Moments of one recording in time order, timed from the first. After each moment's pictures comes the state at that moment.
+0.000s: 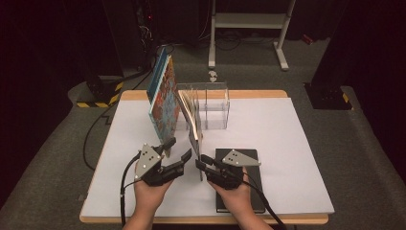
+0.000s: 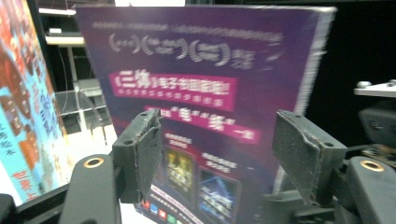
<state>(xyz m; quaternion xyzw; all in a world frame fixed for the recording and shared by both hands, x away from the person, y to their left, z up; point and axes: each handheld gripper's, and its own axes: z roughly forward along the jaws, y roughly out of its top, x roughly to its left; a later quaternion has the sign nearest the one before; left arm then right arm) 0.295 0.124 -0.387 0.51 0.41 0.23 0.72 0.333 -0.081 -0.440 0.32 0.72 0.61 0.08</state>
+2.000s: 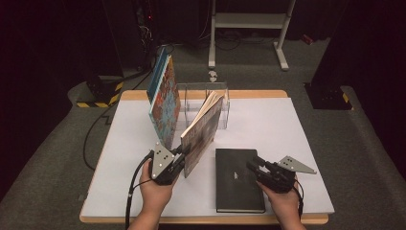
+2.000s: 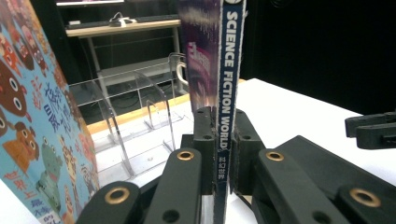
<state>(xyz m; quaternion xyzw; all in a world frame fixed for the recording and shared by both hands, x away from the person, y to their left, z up) 0.308 0.107 -0.393 0.54 0.43 0.28 0.67 0.333 -0.221 -0.461 0.40 0.70 0.57 0.15</state>
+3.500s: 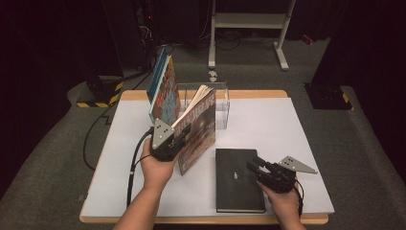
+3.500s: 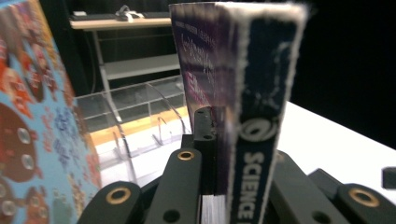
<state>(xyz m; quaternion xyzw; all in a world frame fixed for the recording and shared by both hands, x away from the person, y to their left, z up) 0.358 0.108 -0.363 0.52 0.46 0.27 0.66 0.333 -0.223 -0.463 0.41 0.69 0.58 0.13</state>
